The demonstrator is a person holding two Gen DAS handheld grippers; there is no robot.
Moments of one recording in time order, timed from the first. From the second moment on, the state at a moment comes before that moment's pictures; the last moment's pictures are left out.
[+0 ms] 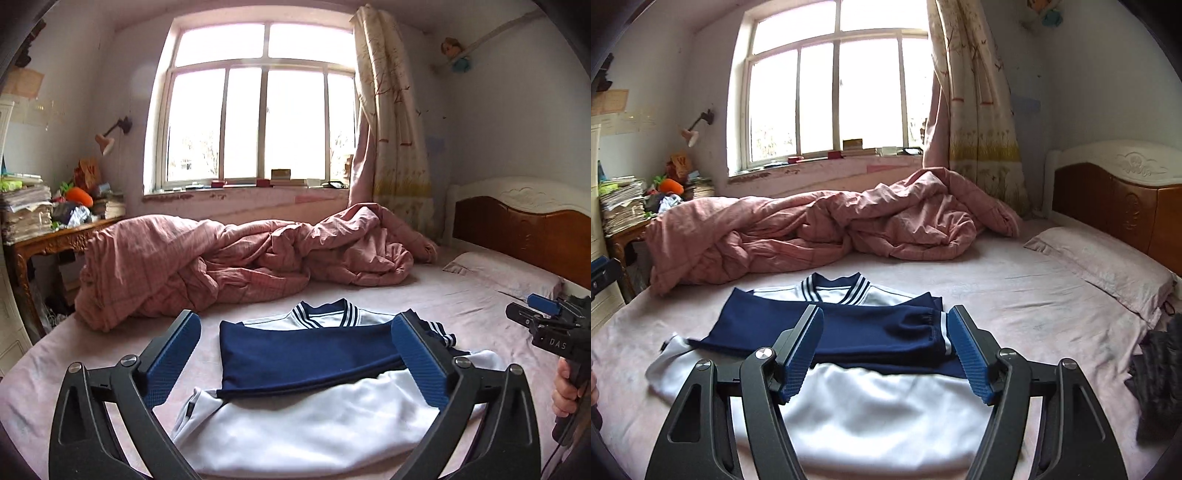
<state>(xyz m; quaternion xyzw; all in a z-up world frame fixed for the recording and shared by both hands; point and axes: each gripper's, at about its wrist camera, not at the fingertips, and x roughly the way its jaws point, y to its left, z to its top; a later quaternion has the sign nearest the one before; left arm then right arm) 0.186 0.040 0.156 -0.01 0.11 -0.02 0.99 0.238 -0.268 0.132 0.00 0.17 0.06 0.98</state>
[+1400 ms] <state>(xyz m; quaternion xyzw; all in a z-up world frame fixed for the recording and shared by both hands) 0.271 0.043 -0.039 0.11 0.40 0.05 0.91 0.303 -0.261 -0.040 -0.20 0.40 -0.03 0.90</state>
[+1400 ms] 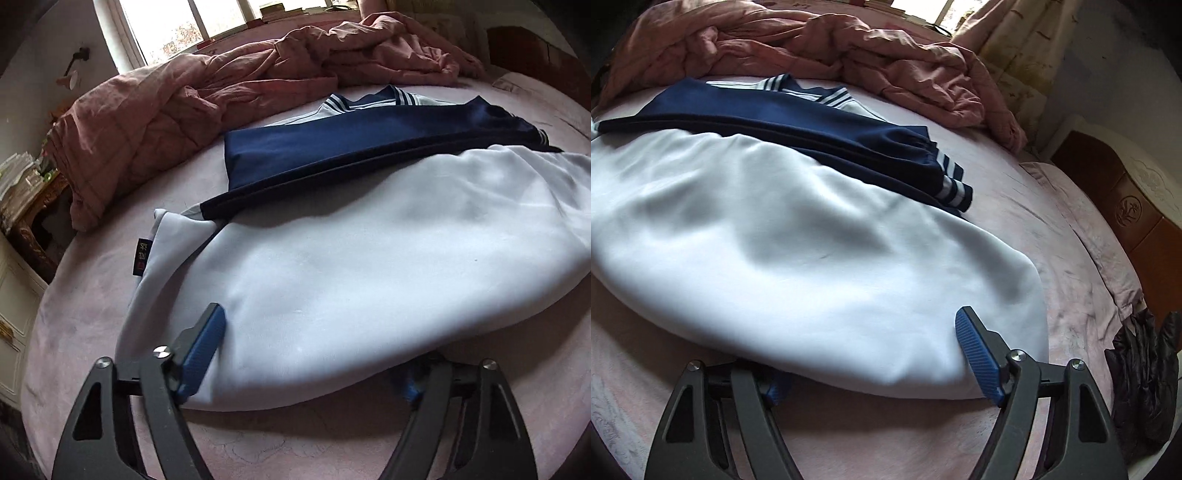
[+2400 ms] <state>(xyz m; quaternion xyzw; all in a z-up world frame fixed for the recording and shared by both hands) 0.105 0.045 0.053 0.04 0.35 -0.04 0.93 0.128 -0.273 0.032 -0.15 0.31 0.05 0.94</state>
